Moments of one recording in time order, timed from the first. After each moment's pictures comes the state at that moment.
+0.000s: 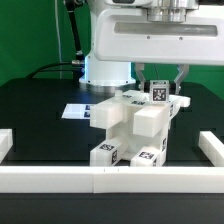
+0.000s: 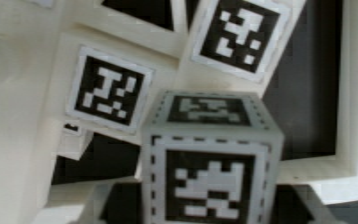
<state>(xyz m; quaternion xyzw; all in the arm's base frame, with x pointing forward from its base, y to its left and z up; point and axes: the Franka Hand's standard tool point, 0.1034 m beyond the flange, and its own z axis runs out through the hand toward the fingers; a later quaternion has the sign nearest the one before) 0.587 0.045 0.122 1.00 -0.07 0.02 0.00</state>
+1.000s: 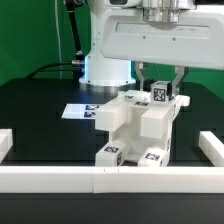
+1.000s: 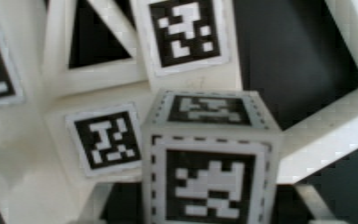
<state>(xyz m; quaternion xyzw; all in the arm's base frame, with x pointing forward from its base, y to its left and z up) 0.586 0.045 0.121 0.94 -0.34 0.02 0.00</state>
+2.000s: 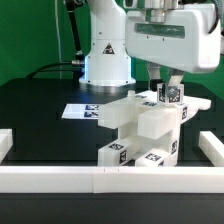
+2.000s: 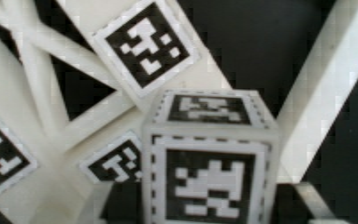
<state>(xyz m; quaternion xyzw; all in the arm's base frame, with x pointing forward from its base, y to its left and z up) 0.586 0.050 0.121 0.81 -0.59 0.01 -0.01</state>
